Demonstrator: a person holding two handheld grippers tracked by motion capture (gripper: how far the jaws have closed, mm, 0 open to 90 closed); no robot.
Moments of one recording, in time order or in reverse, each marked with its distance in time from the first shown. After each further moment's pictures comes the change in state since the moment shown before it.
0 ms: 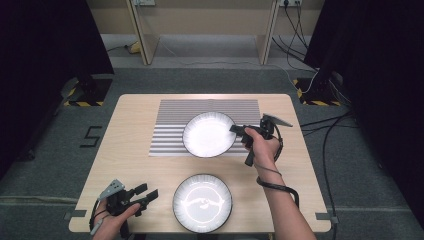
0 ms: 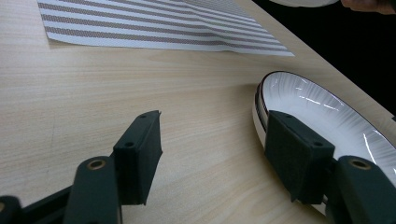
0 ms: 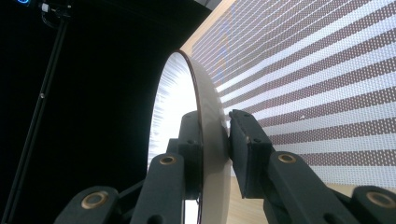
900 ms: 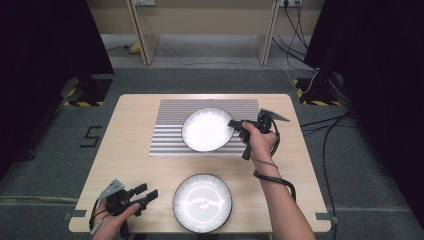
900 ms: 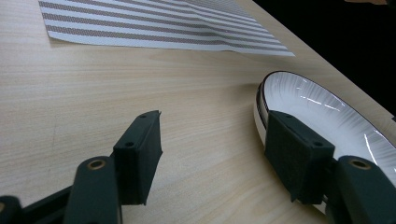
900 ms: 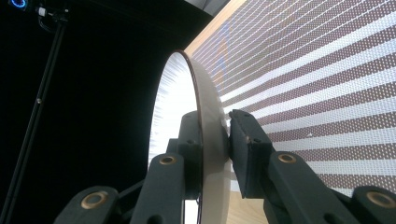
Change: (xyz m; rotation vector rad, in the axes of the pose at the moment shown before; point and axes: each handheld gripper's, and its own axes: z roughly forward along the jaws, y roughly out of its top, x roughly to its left) left arm 0.001 0.000 0.000 0.001 -0.001 -0.003; right arm 0.006 0.013 0.013 -0.010 -0.012 -0.002
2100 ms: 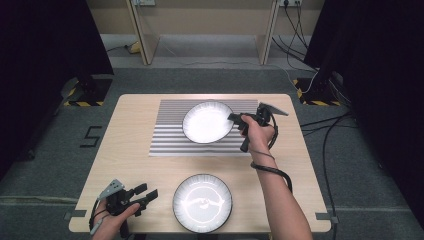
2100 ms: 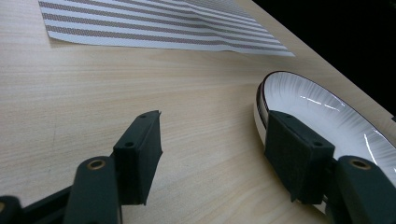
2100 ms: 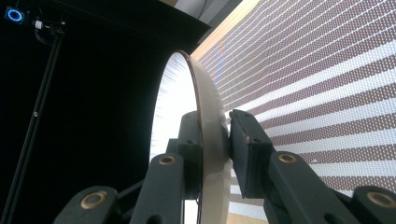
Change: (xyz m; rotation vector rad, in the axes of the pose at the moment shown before) left arm 0.001 0.000 0.000 0.000 -0.001 -0.002; right arm 0.004 0.020 0.012 -0.024 -0.016 0.016
